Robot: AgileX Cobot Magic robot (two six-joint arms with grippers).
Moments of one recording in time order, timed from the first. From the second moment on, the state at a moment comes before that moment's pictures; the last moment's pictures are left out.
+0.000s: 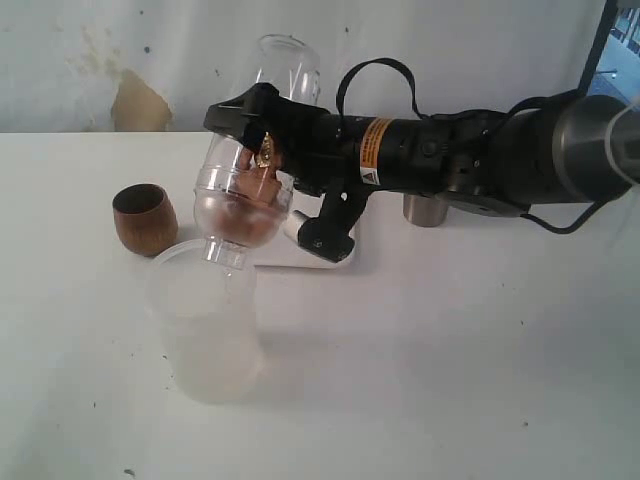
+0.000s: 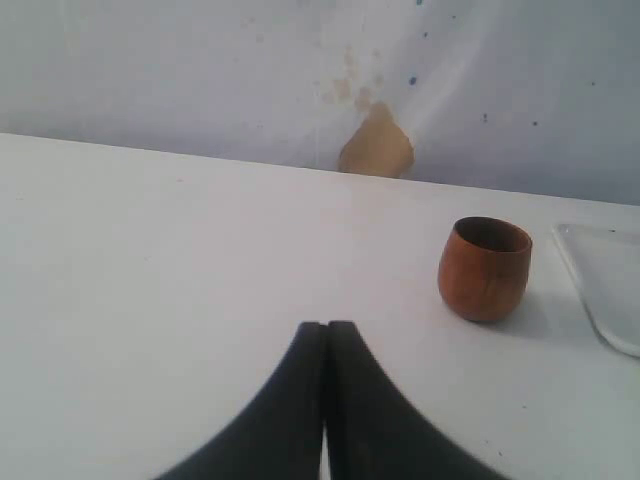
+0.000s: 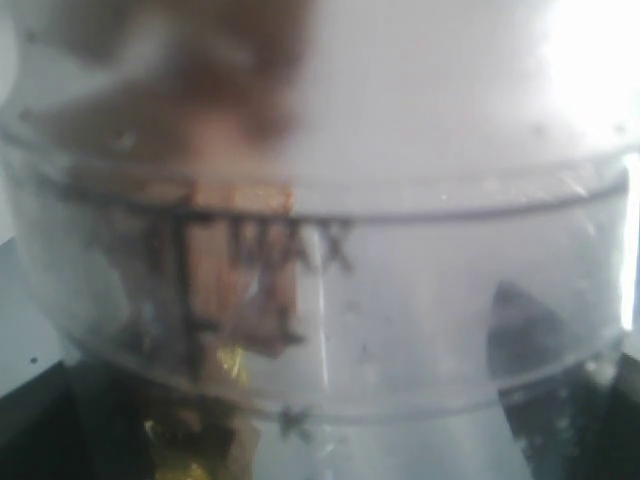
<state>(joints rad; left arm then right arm) 0.07 0.01 0.00 0.01 0.24 -0.11 0.53 1.85 -1.14 -0.93 -0.65 -1.56</state>
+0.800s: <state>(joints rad) 0.07 0.01 0.00 0.01 0.24 -0.11 0.53 1.85 -1.14 -0.87 -0.71 -1.59</state>
